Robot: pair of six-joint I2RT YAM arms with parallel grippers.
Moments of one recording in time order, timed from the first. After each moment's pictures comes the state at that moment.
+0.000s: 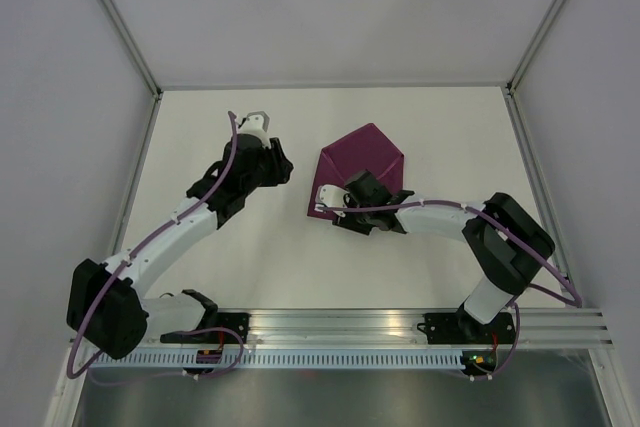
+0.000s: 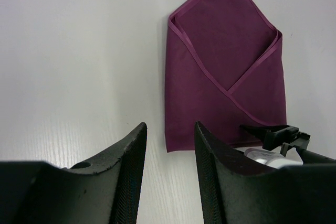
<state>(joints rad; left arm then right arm) -0.52 1.22 0.91 -0.19 -0.12 -0.45 0.77 1.67 0.87 -0.15 -0.02 -0.60</state>
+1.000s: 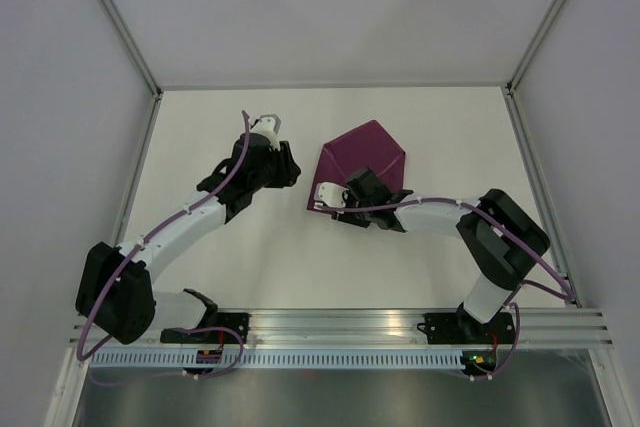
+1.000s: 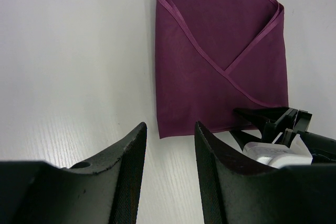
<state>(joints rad) -0.52 1.31 0.91 -0.14 -0.04 -0.41 0.75 1.70 0.86 -0.04 -0.02 -0.66</state>
